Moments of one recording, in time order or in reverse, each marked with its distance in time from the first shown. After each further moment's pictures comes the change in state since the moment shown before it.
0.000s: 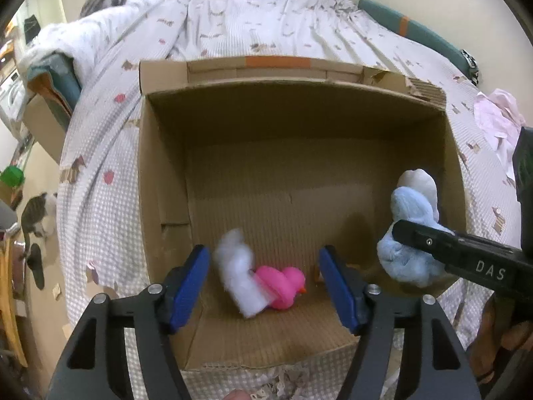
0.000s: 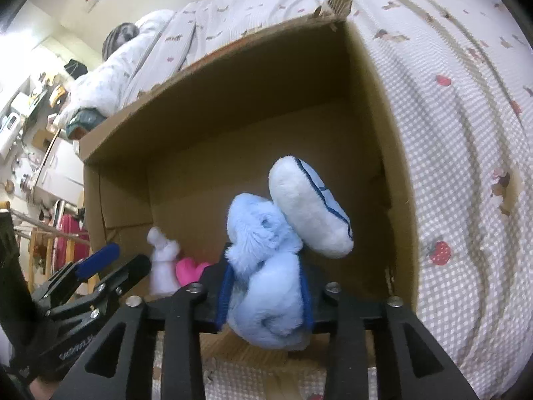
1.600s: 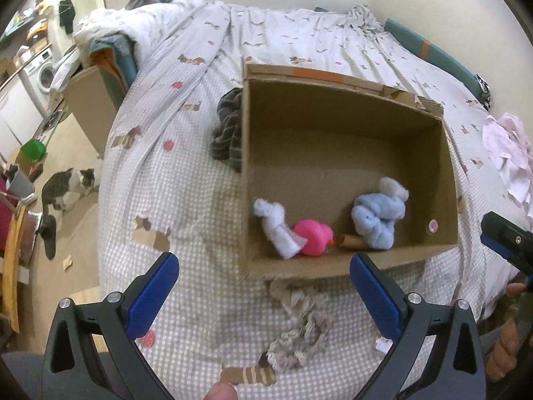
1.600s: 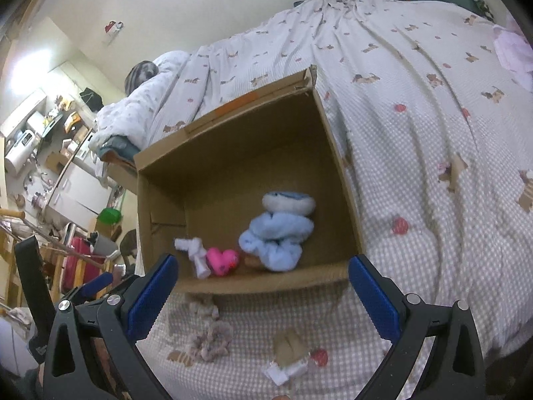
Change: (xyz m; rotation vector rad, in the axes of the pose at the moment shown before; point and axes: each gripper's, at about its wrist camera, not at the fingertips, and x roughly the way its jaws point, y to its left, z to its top) left arm -0.071 0.038 -0.059 -0.121 -0.040 0.069; right arm -0.089 -0.003 -0.055 0.008 -0.182 0.027
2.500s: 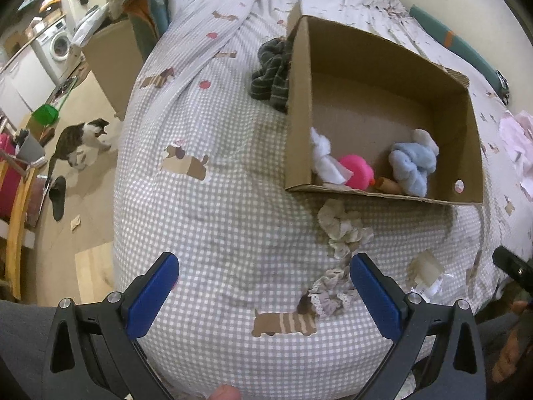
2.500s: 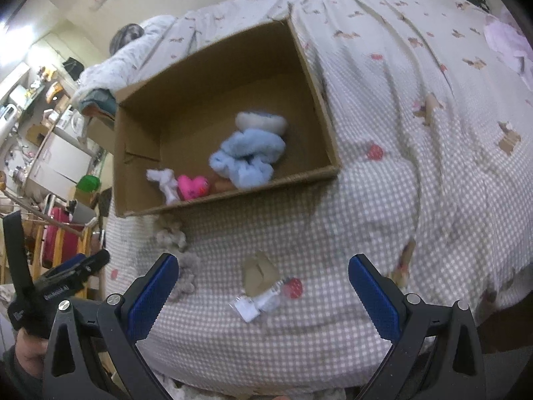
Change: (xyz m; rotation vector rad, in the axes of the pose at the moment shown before) left arm 0.007 0.042 -0.056 -0.079 0.119 0.044; right arm 0.001 -0.013 -0.066 -0.020 0.145 -0.103
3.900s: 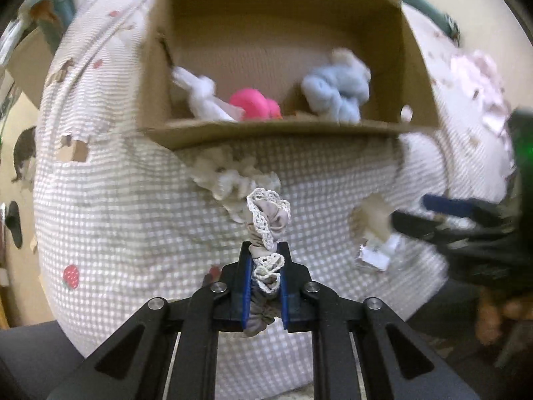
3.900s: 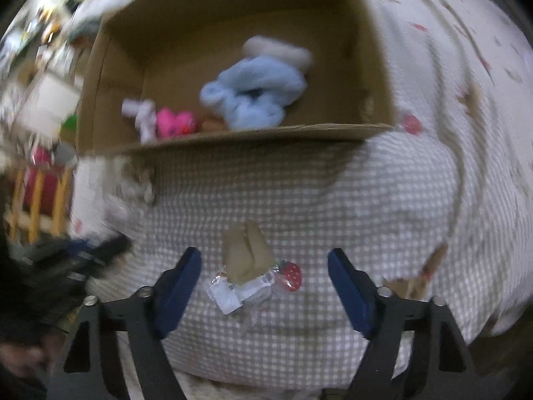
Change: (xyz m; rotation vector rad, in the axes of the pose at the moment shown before) left arm 0.030 -0.062 -0.027 0.181 0.143 -0.209; right arm 0.065 0.019 -0.009 -0.194 0.220 -0.089
